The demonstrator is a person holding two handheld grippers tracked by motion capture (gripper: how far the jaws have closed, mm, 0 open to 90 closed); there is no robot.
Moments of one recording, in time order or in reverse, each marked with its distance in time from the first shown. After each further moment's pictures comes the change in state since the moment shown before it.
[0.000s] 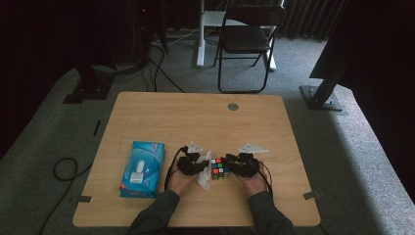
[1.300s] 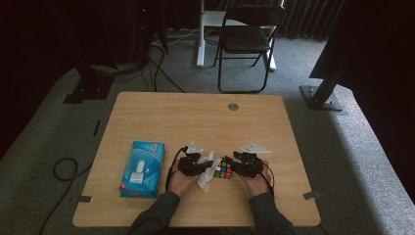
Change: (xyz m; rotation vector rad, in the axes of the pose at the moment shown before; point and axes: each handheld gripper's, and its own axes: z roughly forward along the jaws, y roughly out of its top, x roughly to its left) left arm -0.008 -0.001 -0.006 -0.026 -0.072 -0.010; right arm 0.002 0.004 -0.013 0.021 -0.155 0.014
